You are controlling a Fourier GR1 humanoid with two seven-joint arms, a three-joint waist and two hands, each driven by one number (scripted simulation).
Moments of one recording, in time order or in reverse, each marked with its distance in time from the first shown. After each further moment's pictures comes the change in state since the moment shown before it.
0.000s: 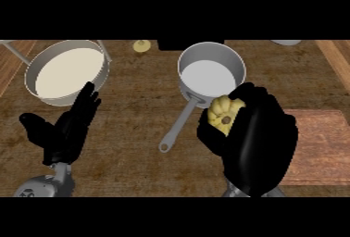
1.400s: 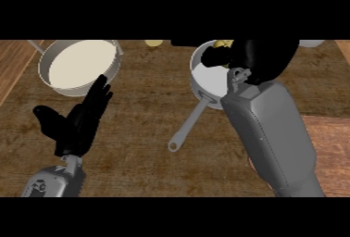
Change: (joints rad) left arm -0.070 -0.032 -0.029 0.021 -0.017 -0.018 0.004; right arm -0.448 0.008 -0.418 0.461 -0.226 0.008 -0.005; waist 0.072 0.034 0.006
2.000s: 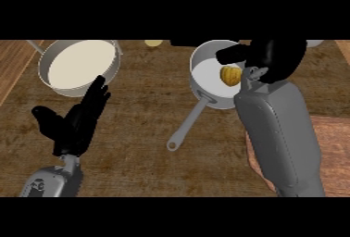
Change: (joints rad) left arm 0.005 0.006 0.017 0.025 0.006 -0.019 -0.025; right arm 0.047 0.003 -0.098 0.010 -0.089 -0.296 -0.047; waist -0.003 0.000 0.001
